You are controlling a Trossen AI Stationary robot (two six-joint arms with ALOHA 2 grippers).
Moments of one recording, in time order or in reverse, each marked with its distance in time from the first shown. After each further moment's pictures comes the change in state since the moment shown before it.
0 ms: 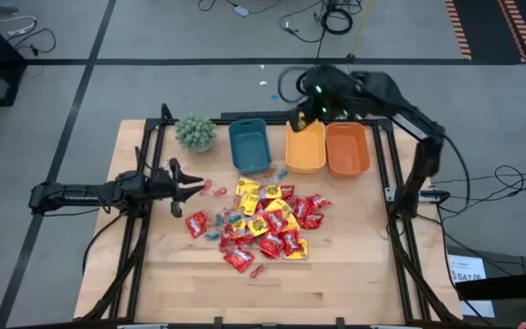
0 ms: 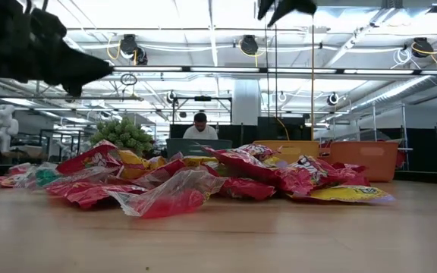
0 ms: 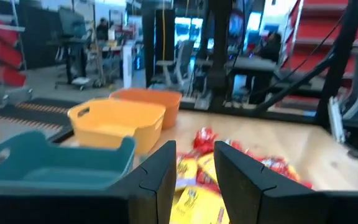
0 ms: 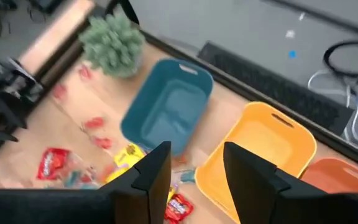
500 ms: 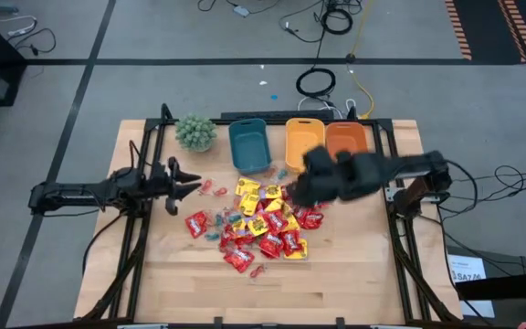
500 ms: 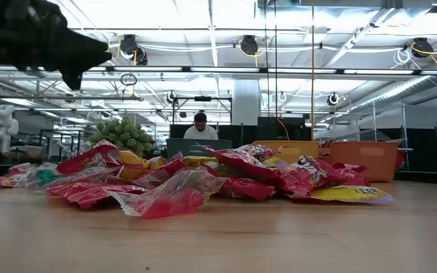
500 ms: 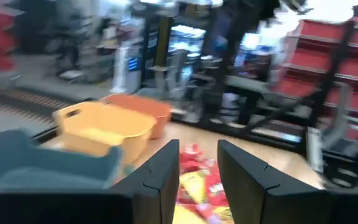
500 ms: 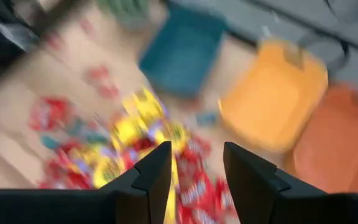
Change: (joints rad) left arm 0.002 0.007 0.092 -0.079 -0.002 -0.150; right arm 0.554 -0.021 -0.266 -0.162 0.356 0.581
